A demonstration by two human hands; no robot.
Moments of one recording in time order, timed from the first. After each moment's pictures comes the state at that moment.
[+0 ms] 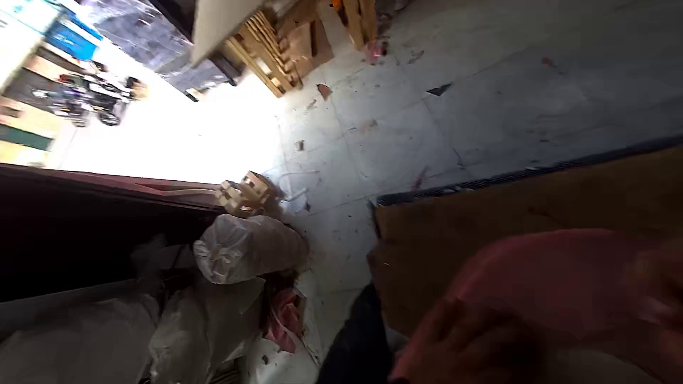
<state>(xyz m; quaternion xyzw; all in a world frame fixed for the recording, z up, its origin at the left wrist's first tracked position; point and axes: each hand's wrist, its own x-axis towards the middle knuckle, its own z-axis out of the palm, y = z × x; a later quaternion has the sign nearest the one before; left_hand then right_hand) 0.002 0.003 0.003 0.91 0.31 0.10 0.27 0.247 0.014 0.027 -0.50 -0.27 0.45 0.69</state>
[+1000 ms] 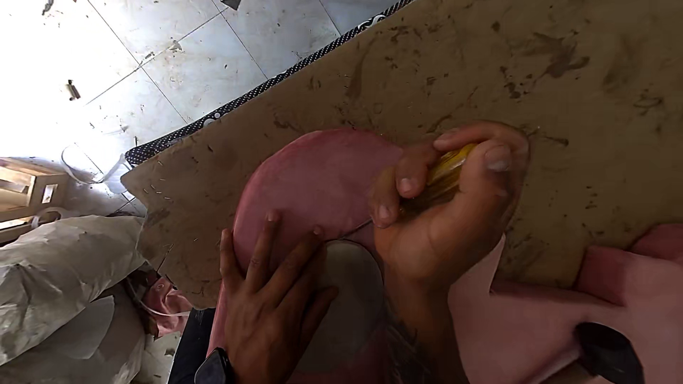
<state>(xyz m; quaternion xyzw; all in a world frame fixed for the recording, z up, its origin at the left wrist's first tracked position) 0.048 0.003 -0.014 0.93 0.24 0.12 0.24 0.255 -0.025 0.024 -0.56 -0.21 0.17 0.78</state>
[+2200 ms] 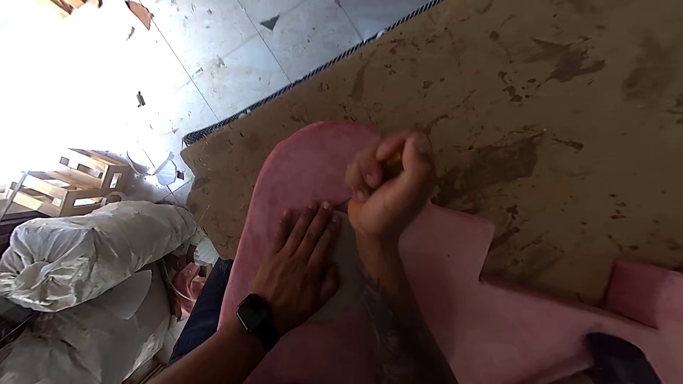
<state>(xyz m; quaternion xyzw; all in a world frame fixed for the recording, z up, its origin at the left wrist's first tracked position) 0.055 -0.041 -0.006 0.97 0.19 -0.01 0.16 0.243 -0.039 0.012 -0.49 -0.19 0.23 0.82</state>
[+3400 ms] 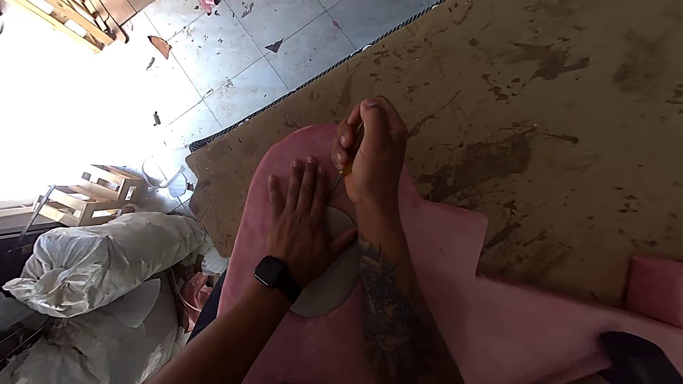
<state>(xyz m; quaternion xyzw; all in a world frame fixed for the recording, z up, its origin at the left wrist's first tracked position) 0.120 -0.026 -0.006 0.94 0.31 -0.05 0.12 0.277 -0.015 0.022 -0.54 -0.17 0.28 0.77</state>
